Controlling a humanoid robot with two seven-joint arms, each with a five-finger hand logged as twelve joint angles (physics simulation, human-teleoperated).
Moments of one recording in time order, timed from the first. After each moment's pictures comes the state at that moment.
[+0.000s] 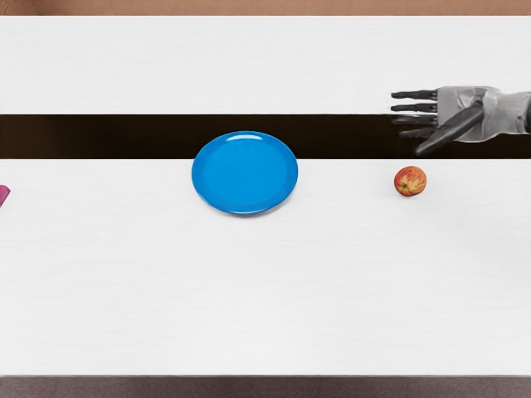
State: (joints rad) left arm 0.01 0.00 -0.13 -0.26 0.10 -0.08 0.18; right arm 0.98 -0.74 0.66 0.99 -0.04 0.50 -0.61
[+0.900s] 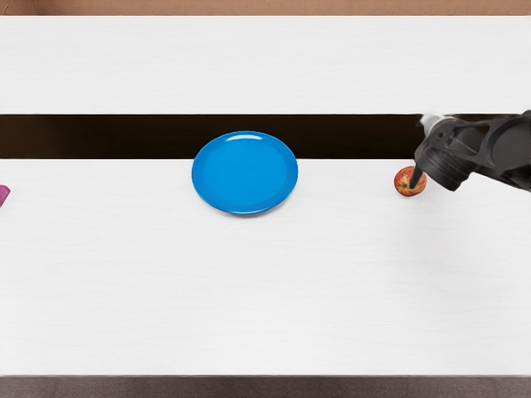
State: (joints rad) left arm 0.01 0.00 -0.13 -0.26 0.10 -0.08 0.18; right arm 1.49 -0.35 -0.52 1.04 -0.29 -0.43 -0.61
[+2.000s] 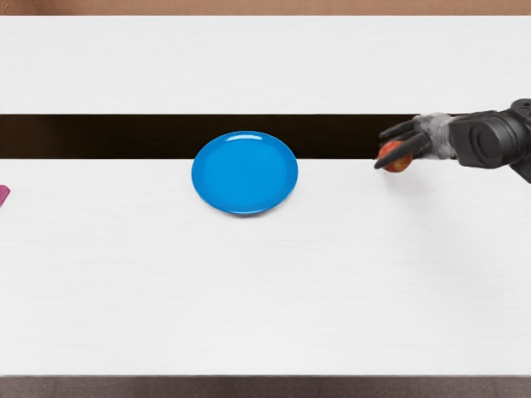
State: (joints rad) left arm 0.01 0.00 -0.13 -0.26 0.10 -0.08 0.18; right arm 1.11 -0.54 0.34 1.02 -0.30 -0.13 -0.61
